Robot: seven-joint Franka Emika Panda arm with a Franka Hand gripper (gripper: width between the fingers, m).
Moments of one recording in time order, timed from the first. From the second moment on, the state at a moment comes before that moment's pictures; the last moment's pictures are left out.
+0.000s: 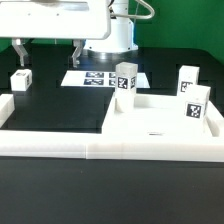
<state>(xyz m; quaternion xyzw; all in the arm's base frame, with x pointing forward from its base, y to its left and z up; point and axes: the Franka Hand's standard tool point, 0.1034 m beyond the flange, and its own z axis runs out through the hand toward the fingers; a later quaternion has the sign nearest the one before) 0.528 -0.123 0.094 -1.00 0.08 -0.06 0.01</state>
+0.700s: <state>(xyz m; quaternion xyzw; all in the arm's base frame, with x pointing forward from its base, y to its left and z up) 0.430 -0.211 0.065 -1.00 0.00 -0.01 0.00</state>
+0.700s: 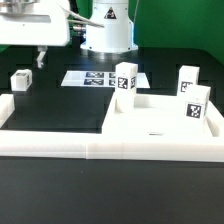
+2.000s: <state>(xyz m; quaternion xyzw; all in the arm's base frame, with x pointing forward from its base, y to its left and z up) 0.395 -0.196 0.040 -0.92 0.04 0.38 0.06</state>
